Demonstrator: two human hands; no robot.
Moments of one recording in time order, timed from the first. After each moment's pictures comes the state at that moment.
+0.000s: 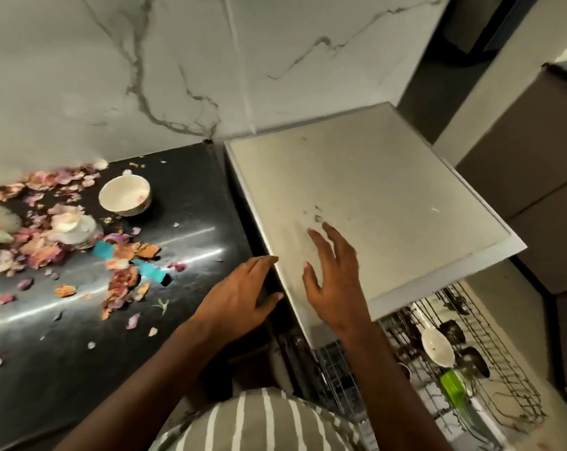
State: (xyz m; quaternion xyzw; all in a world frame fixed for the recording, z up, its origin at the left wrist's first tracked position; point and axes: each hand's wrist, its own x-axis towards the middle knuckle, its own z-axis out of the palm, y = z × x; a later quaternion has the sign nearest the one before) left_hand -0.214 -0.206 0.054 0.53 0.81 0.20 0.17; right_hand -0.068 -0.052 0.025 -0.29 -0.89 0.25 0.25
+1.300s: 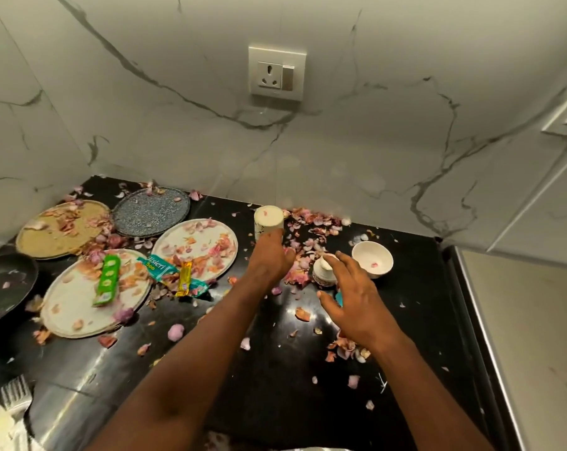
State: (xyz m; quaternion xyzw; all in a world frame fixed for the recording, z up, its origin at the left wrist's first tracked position) left_hand -0.544 -0.460 0.055 0.10 0.93 0.34 0.04; right_hand -0.388 -0.298 0.087 -0.01 -0.96 0.28 0.05
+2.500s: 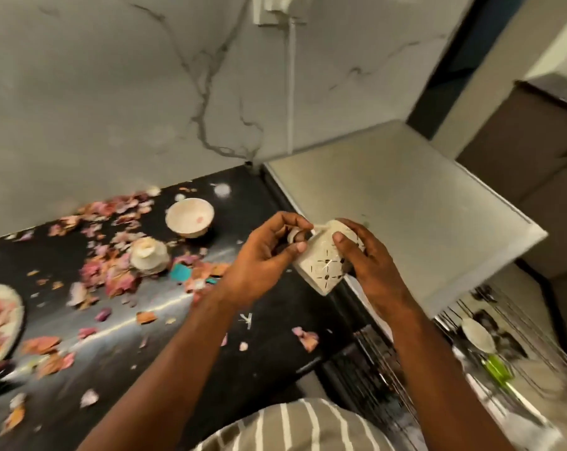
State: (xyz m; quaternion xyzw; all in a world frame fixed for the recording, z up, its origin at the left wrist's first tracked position) left_hand -0.346 -0.270 0.105 0.46 0.52 0.61 0.38; right_hand -0.171 -0.151 0.104 -0.37 -0.66 0.60 0.26
